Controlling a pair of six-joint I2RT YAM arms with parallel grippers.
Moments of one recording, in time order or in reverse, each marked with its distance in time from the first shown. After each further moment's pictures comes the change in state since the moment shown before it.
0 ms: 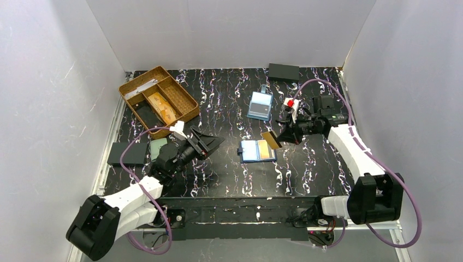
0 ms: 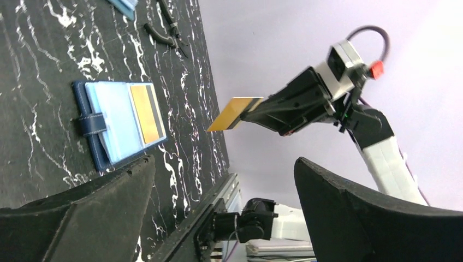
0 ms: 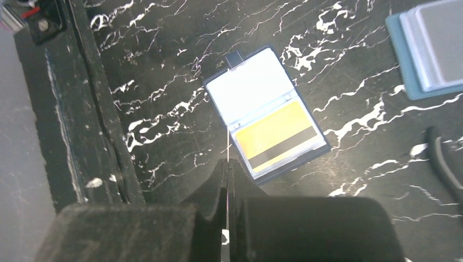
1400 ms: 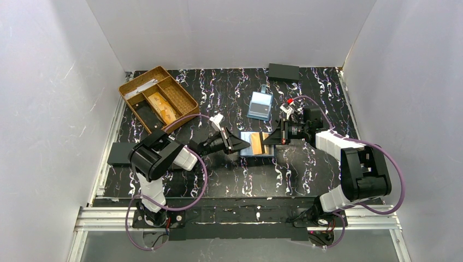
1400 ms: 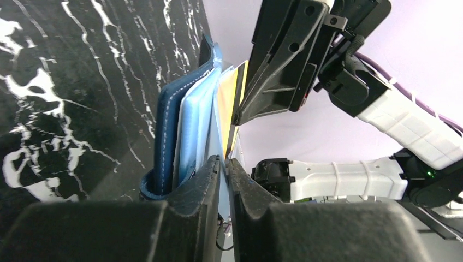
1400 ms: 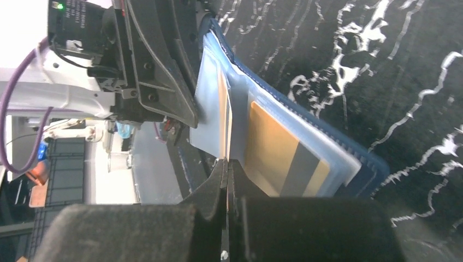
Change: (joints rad) left arm -0.088 0.868 0.319 0.531 0.308 -0.047; right arm 0.029 0.200 -0.268 0.741 -0.168 0.993
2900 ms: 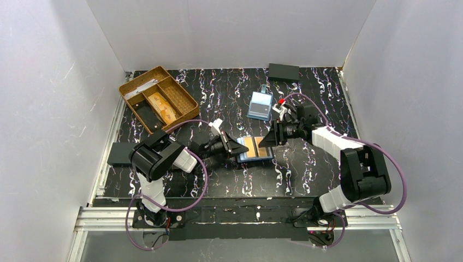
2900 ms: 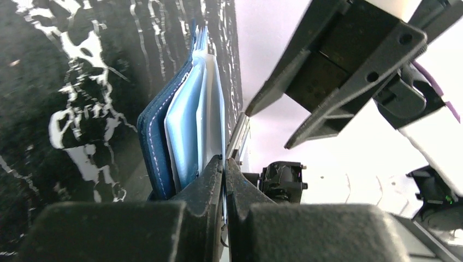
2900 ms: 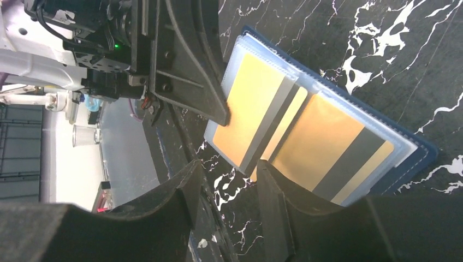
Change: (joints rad) left arm -0.013 0.014 -0.034 -0.087 -0.041 -0.023; right arm 0.075 0.005 0.080 -0.194 0.054 -0.224
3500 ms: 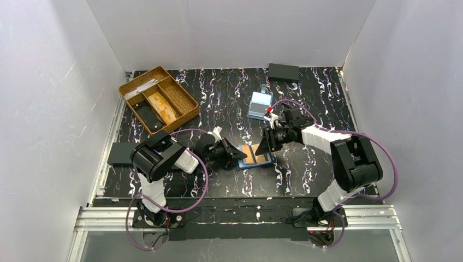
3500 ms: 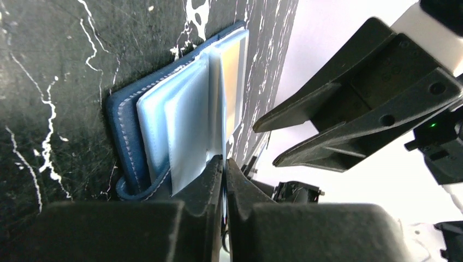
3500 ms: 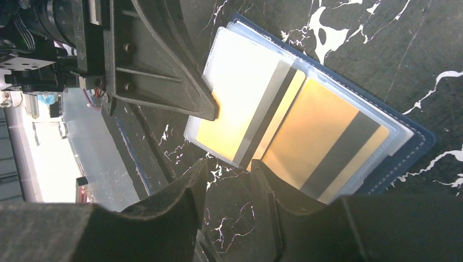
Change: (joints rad) left arm -0.029 0.000 0.007 -0.235 -0.092 -0.065; right arm 0.096 0.110 0.024 -0.081 0.185 -0.044
